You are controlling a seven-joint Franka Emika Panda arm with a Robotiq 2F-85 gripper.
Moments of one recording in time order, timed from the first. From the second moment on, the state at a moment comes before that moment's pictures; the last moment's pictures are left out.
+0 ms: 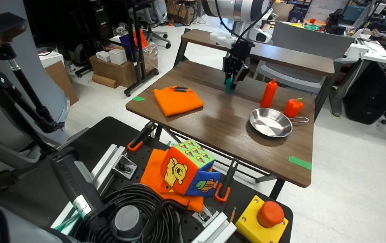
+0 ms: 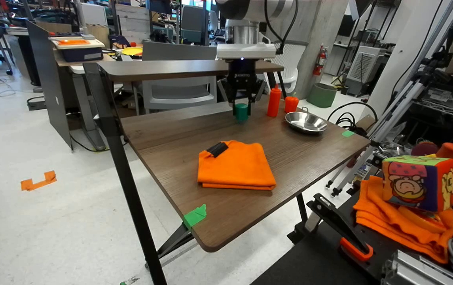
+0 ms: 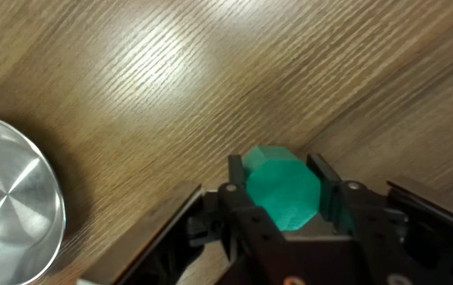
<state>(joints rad) 0.10 1.00 -0.08 -1.21 0.05 2.00 0.68</state>
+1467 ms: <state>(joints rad) -0.18 0.56 -0.19 -1.86 0.23 2.19 0.60</state>
